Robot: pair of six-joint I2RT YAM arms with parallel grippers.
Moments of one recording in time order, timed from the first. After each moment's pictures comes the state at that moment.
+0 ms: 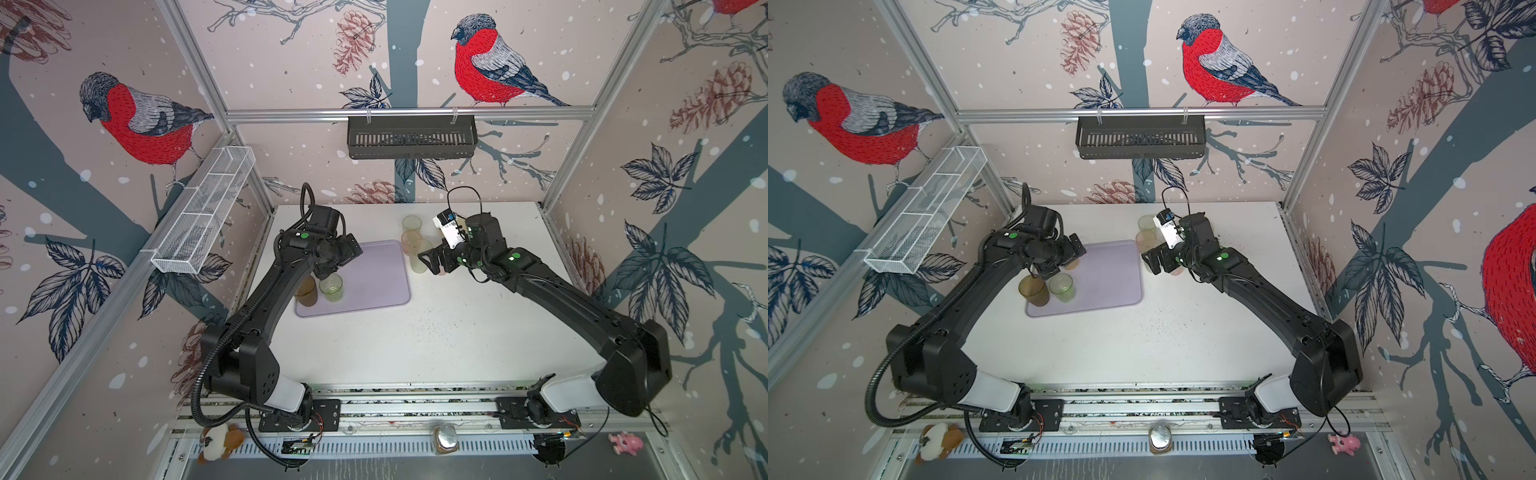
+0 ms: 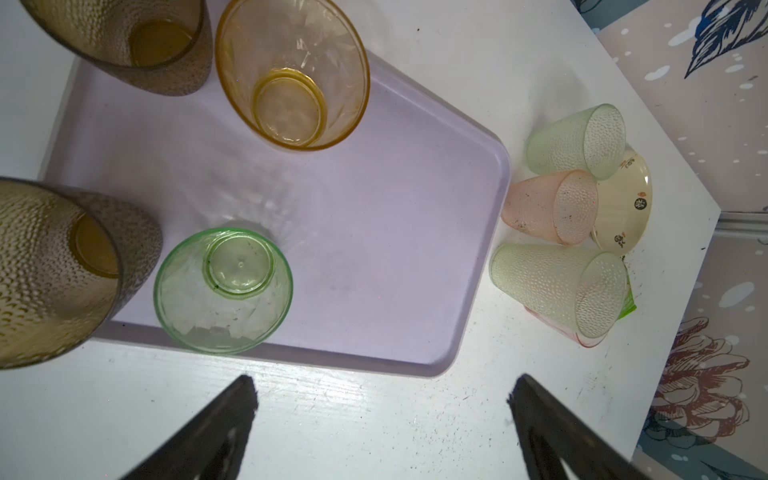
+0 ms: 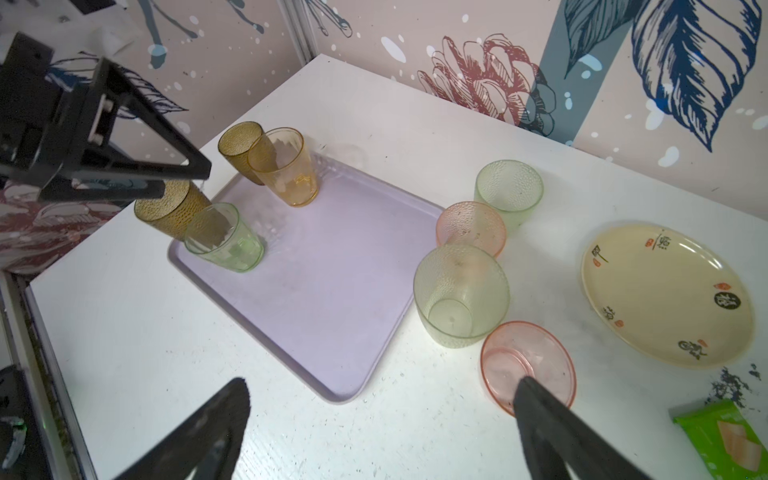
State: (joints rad) left arm -0.25 1.51 1.40 -0.93 0.10 -0.76; right arm 0.59 1.46 1.24 -0.37 -0.22 0.04
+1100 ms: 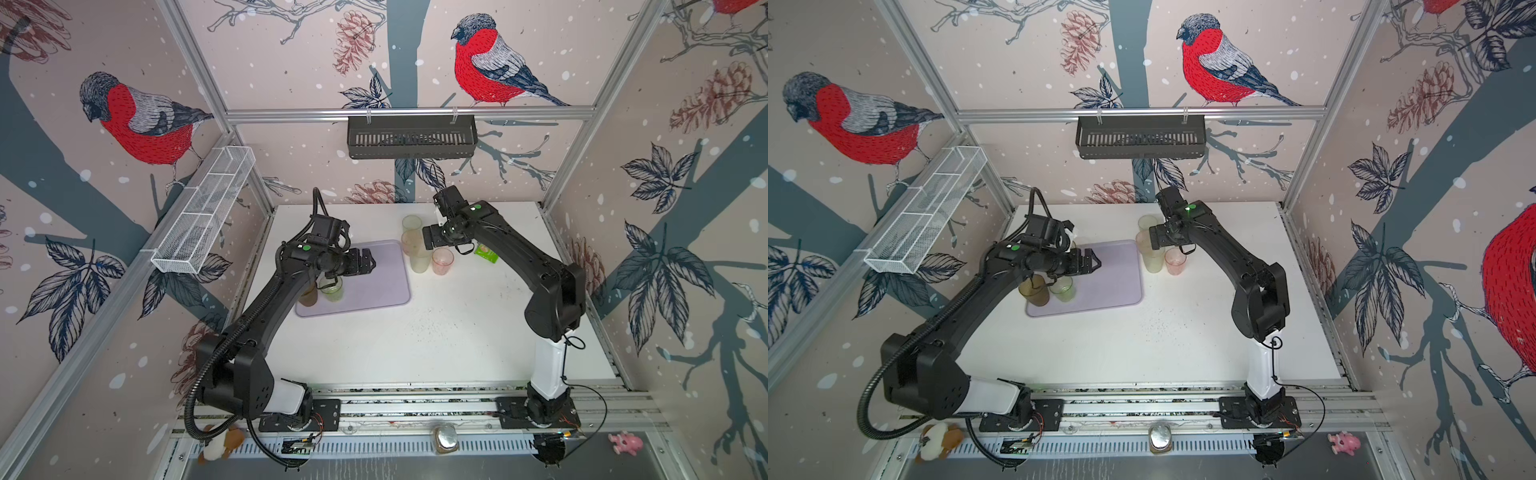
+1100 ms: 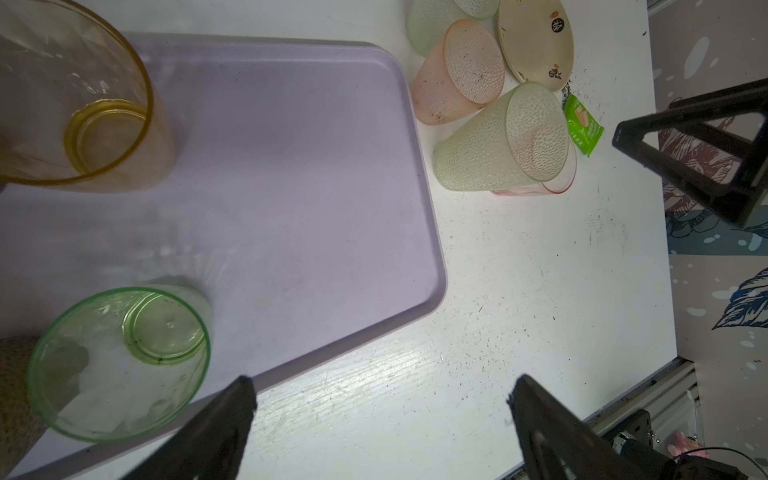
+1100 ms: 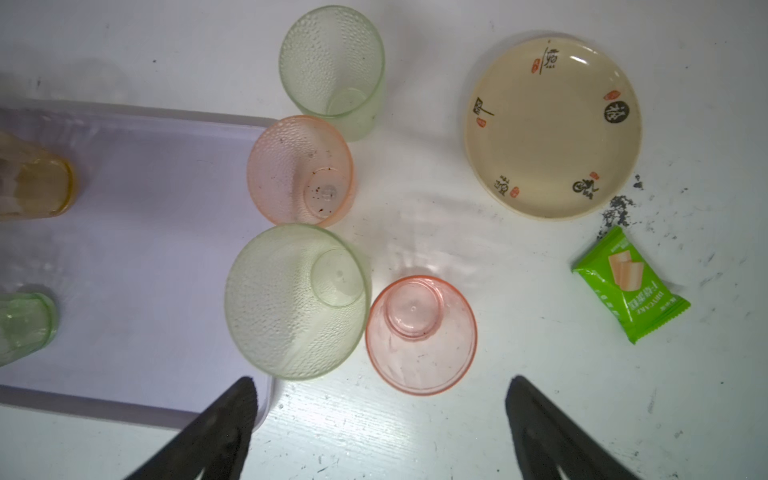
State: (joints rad) left arm -0.29 1.43 1.25 -0.81 0.32 -0.33; right arm 0.52 2.00 1.92 -0.98 0.05 0.25
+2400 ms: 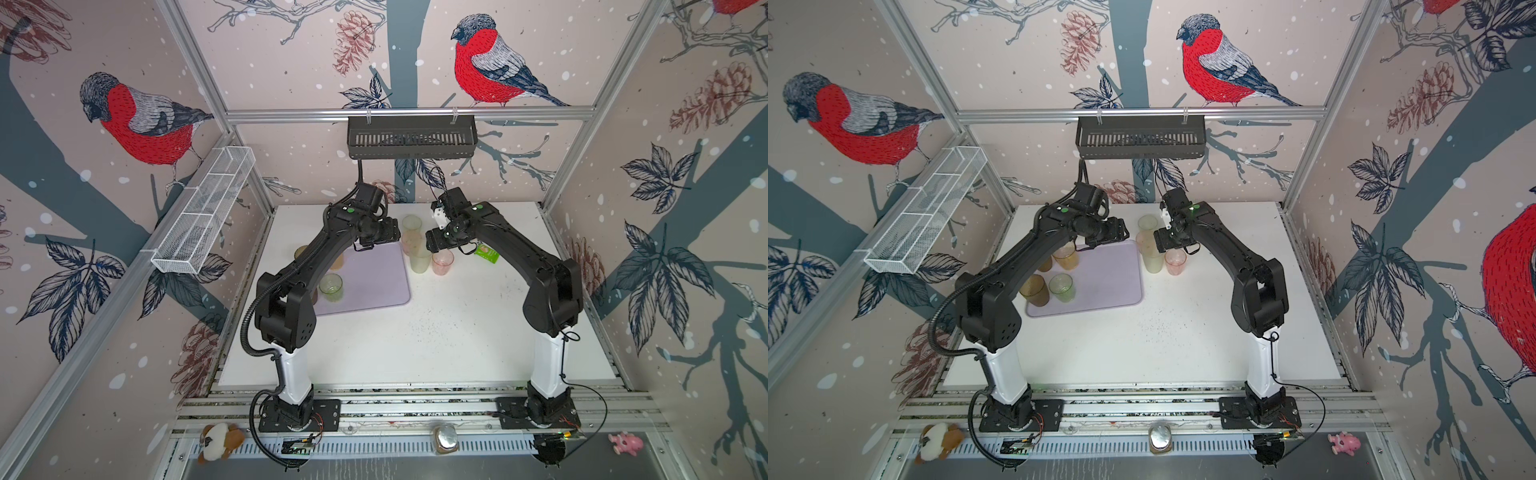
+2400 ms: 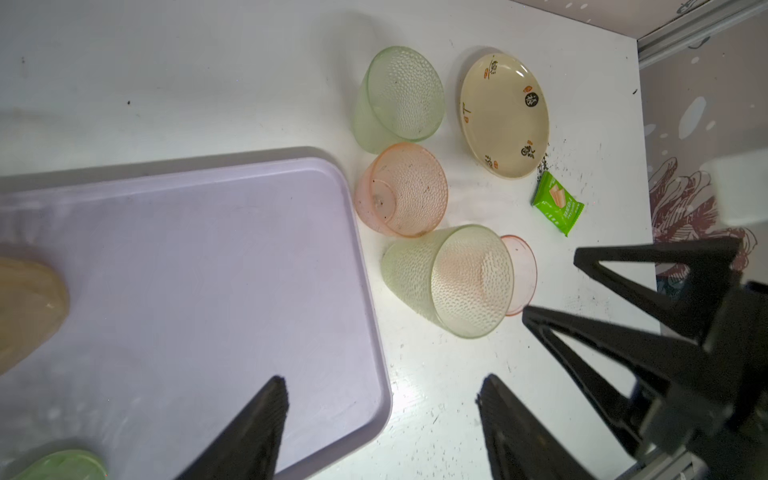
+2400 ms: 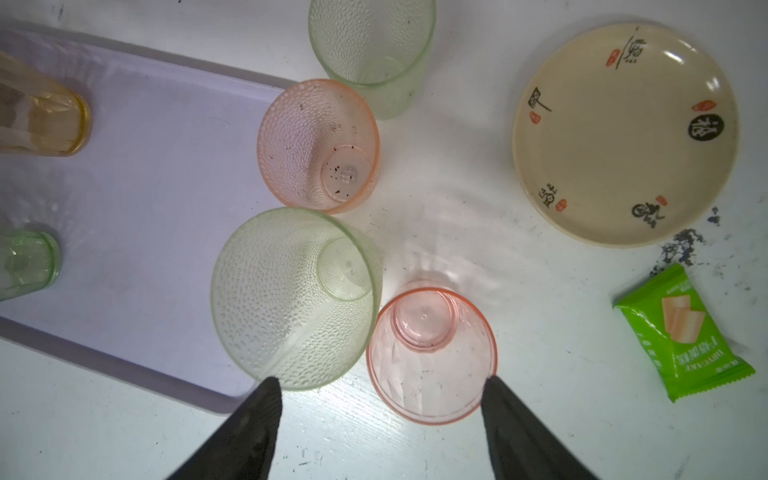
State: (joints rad) left arm -0.44 1.92 1.84 -0.87 0.21 -0.46; right arm 0.48 2.00 1.85 -0.93 -0.10 0.11
